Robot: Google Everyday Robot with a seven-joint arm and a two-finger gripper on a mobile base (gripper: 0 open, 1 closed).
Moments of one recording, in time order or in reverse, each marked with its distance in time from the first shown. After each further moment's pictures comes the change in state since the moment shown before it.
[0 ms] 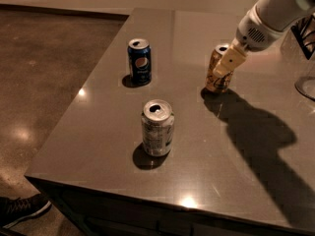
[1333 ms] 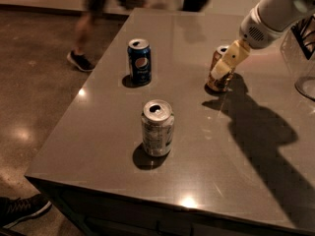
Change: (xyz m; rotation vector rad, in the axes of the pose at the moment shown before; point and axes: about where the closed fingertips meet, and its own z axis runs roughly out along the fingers) arm 0.005 -0.034 0.001 0.114 -0.011 0.071
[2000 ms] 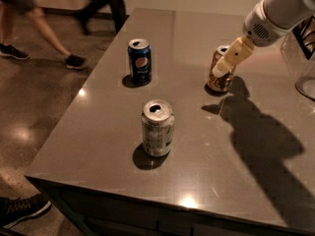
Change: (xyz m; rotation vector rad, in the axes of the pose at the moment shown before) arm -0.002 0.007 -0.020 0.032 -0.027 -0.002
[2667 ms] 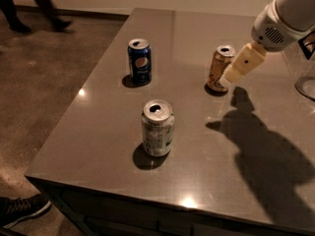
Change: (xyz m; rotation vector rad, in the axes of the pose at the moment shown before) arm 0.019 0.036 -0.034 -0.034 0.030 -0.070
